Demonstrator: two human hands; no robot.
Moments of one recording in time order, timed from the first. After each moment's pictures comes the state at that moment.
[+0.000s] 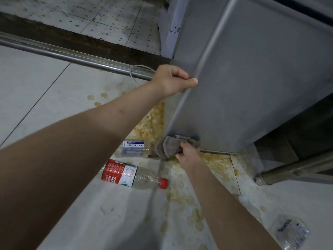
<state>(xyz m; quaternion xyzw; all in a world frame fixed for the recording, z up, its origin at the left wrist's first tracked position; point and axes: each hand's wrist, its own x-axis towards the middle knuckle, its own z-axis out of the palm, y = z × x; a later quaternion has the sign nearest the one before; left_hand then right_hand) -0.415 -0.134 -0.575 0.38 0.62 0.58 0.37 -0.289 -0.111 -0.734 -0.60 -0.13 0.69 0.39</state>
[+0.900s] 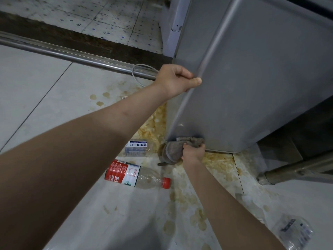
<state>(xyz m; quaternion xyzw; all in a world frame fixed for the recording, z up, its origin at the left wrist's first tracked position) -0.416 -0.127 -0.583 0.37 0.62 0.60 0.35 -0.279 -0.109 -0.755 -0.67 -0.39 0.52 0.35</state>
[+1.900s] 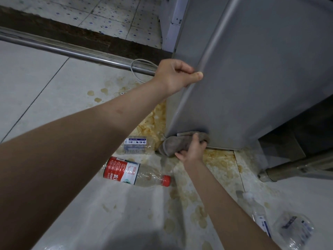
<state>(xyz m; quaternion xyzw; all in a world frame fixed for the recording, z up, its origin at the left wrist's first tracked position) -0.415 -0.129 -0.586 0.37 0.60 0.61 0.36 -0.278 -0.112 -0.757 -0.60 -0.24 0.67 0.37</state>
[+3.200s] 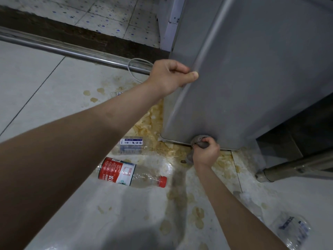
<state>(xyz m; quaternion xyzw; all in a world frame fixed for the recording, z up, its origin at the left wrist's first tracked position) -0.412 -0.131 -0.586 0.36 0.60 0.62 0.36 -0.235 -0.091 -0.767 -0.68 -0.59 0.24 0.37</state>
